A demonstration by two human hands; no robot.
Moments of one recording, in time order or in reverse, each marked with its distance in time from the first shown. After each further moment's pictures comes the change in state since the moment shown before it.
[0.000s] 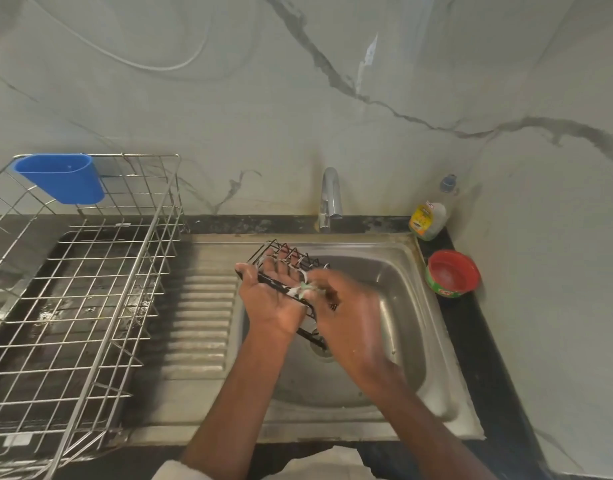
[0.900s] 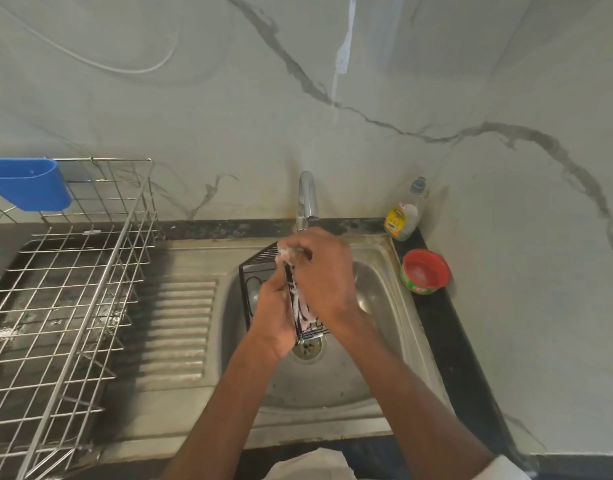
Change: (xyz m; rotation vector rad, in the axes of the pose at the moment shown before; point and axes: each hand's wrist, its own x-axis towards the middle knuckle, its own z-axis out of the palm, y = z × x) left_hand -0.026 -0.026 -0.001 0.531 -0.283 -0.251; right_hand 0.057 -0.028 -0.010 -0.037 -0.035 0.071
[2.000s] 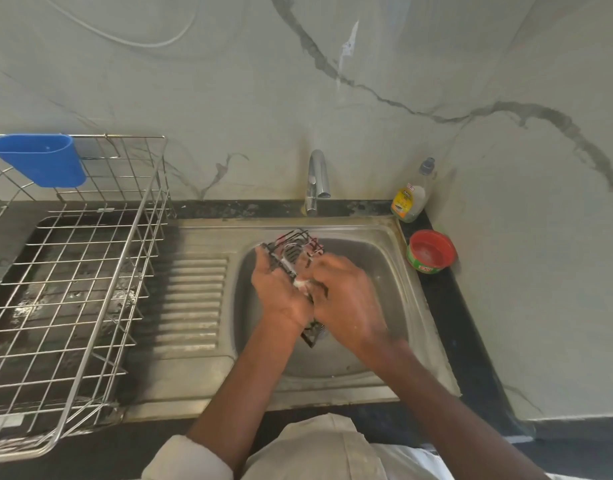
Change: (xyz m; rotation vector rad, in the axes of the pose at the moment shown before) left_hand -0.012 -0.004 -0.002 -0.475 0.154 0.077; right_hand -0.077 0.011 -0.012 -0.199 -0.163 -0.172
